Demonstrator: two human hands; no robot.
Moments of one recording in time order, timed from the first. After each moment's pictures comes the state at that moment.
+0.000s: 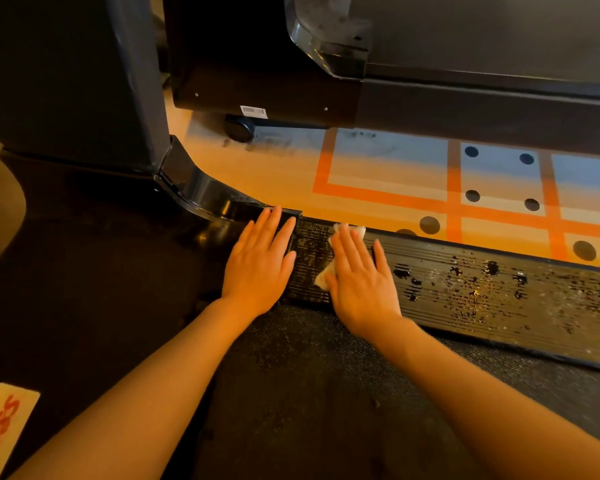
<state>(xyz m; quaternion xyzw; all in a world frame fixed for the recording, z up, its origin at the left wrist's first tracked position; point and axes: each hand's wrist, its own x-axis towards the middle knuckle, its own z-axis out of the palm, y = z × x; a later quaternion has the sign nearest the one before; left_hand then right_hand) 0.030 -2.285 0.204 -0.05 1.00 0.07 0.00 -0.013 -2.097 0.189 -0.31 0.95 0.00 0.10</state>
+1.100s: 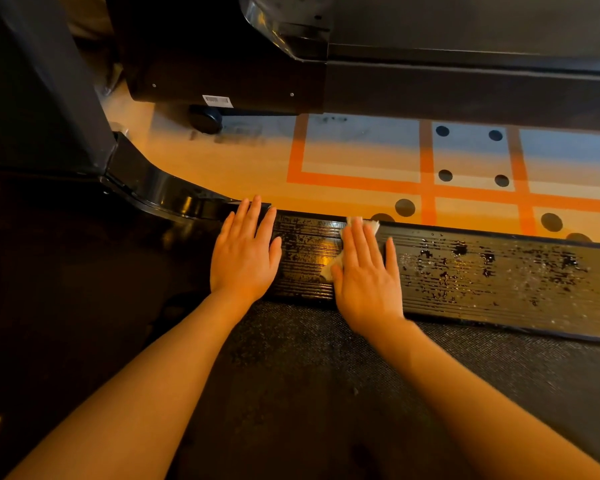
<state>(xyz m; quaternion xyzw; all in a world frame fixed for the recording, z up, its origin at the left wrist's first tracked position) 0.008 -2.265 0.192 -0.07 1.00 0.04 0.01 -0.011 -2.059 0.186 -0.20 0.97 -0.04 0.09</state>
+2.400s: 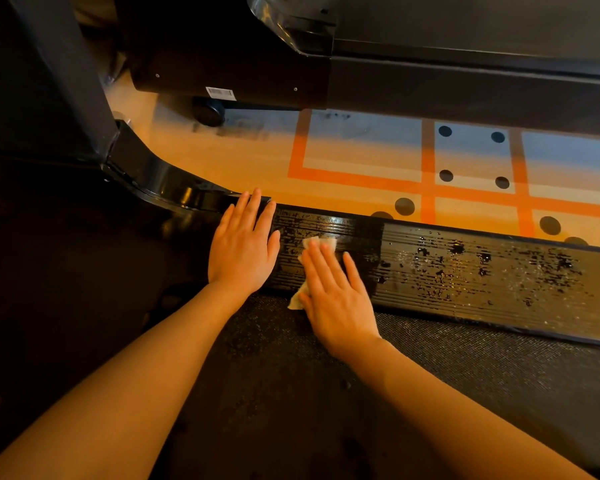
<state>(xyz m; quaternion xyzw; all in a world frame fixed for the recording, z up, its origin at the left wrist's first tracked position) 0.009 -2.263 0.193 -0.07 1.00 0.03 0.01 0.026 -2.071 0.175 -0.35 0.94 -0.01 0.04</state>
